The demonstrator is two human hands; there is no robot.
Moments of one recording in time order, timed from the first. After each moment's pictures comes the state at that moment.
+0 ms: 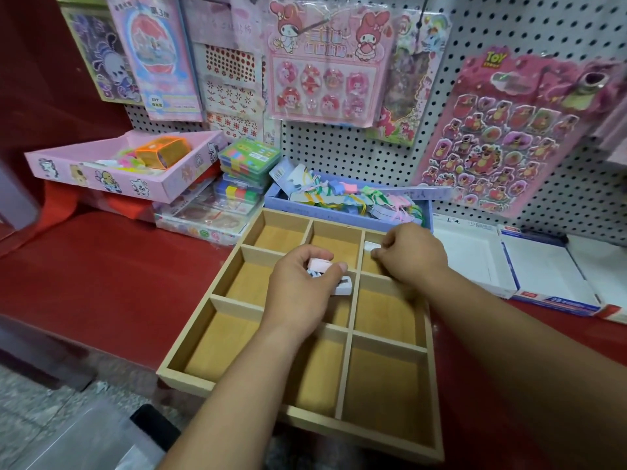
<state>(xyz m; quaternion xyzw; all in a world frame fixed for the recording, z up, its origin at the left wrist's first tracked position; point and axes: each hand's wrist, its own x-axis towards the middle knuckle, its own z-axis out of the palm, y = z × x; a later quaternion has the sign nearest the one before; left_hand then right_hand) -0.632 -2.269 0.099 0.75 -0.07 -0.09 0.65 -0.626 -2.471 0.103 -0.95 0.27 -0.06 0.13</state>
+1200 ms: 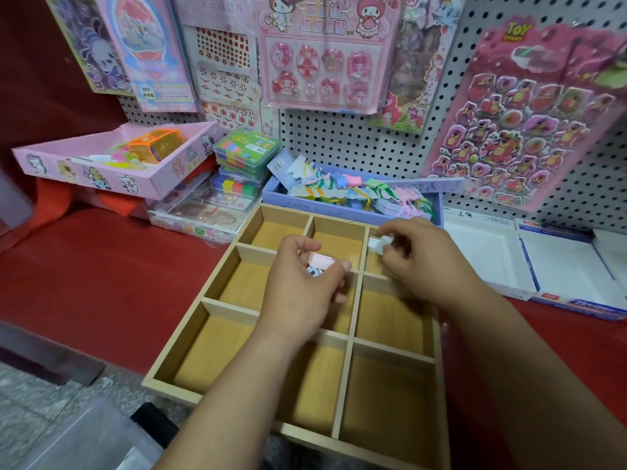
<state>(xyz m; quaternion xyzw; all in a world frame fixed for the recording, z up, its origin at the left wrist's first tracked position) -0.630 -2.276 0.100 0.69 -0.08 -0.12 0.71 -0.664 -2.465 0.119 -0.94 0.10 -0.13 0.30</state>
